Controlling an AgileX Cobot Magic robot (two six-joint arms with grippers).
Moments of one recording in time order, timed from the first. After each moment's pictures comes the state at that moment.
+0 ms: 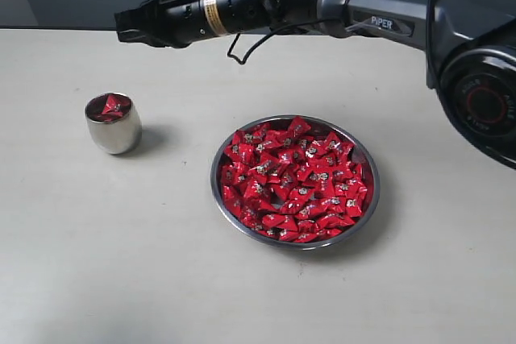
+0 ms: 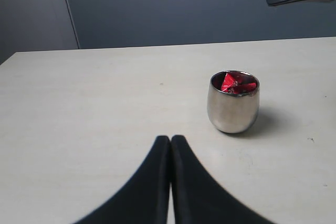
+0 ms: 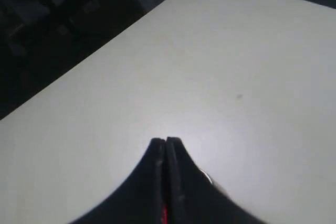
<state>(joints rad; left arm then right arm) 0.12 0.00 0.00 0.04 0.28 -0.02 0.73 2.33 -1.93 -1.74 -0.67 2.01</state>
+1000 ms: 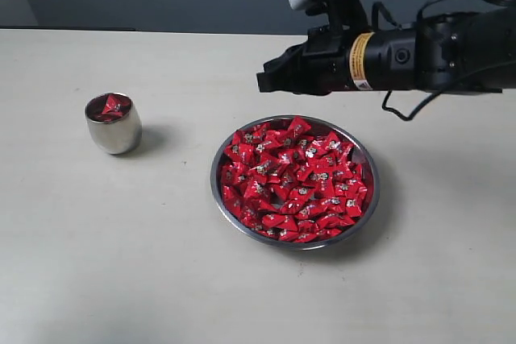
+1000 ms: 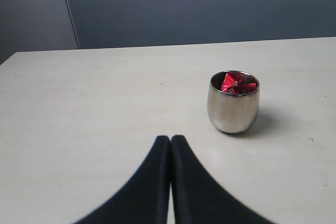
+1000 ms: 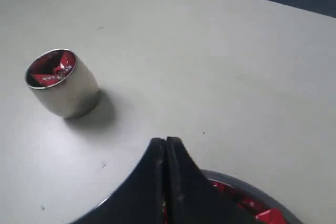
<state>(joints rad) 0.12 0.00 0.00 0.04 0.28 -0.02 0.56 1.77 -0.99 -1.23 -0.39 1.25</state>
